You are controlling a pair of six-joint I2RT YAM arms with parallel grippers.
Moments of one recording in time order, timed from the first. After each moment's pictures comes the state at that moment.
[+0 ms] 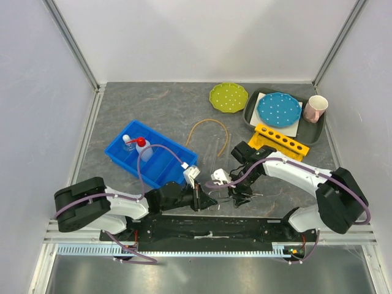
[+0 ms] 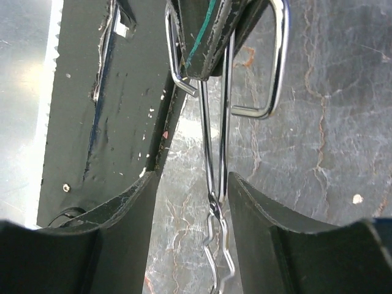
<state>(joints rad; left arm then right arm) -1.16 1.37 0.21 0.90 0.08 -0.86 0.68 1.40 0.84 -0.91 -0.74 -1.03</state>
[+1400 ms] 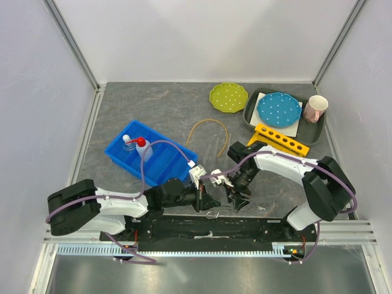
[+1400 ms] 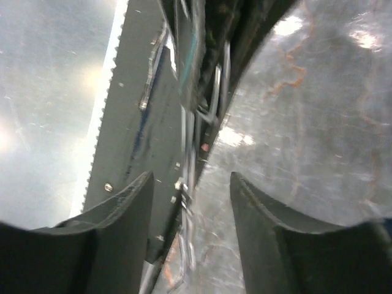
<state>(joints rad) -1.17 1.29 0.30 0.76 0.18 -0.74 0.70 1.55 0.92 -1.06 -0.86 -1.10</state>
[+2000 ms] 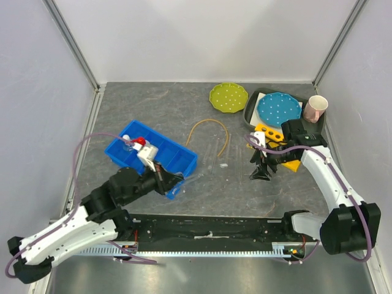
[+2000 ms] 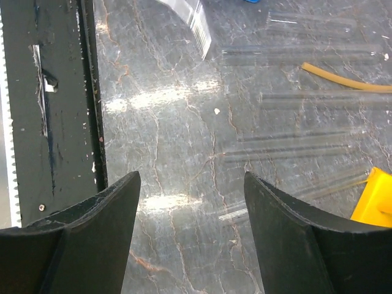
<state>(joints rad) -0.99 0.51 0.53 -0.27 -0.02 -0.70 0.14 1.19 0.97 -1.07 -0.93 -1.10</state>
